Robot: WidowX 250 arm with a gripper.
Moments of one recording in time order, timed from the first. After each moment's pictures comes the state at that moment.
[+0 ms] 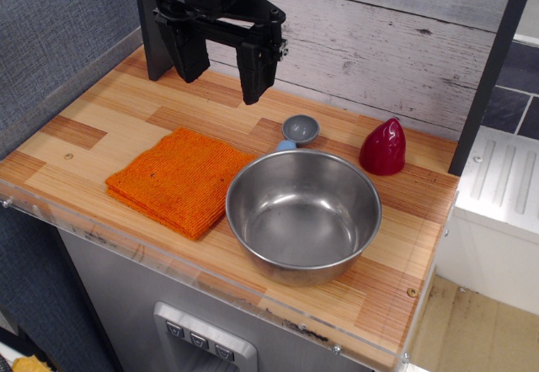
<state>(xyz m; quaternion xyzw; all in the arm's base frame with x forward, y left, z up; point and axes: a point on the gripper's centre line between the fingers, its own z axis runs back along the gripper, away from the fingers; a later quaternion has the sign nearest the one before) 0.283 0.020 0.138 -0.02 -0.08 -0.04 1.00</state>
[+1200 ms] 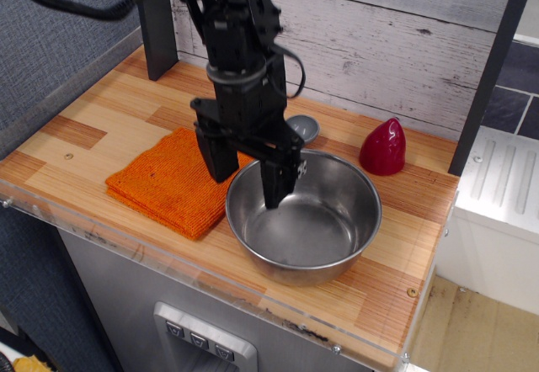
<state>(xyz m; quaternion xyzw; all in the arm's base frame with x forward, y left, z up) 0.274 -0.003 0.046 -0.04 -0.03 -0.09 0.99</state>
